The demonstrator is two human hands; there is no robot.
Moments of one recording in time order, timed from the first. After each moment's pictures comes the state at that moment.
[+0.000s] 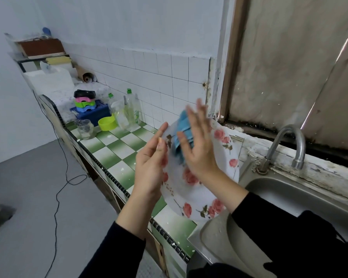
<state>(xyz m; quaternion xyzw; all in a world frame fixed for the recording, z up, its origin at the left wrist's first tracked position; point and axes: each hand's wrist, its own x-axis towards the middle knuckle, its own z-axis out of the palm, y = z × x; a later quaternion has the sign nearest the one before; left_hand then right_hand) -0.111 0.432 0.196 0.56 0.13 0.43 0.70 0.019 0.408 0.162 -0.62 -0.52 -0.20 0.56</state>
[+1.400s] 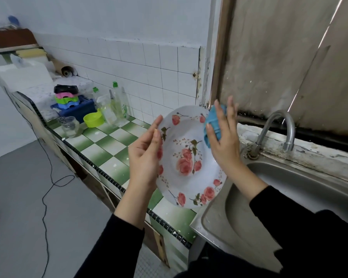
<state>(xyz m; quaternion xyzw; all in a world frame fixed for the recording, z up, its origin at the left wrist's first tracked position) -0.125 0.454 0.186 0.56 0.15 0.43 0.70 0.054 0.362 0.141 -0.73 -0.40 -0.21 0.52</state>
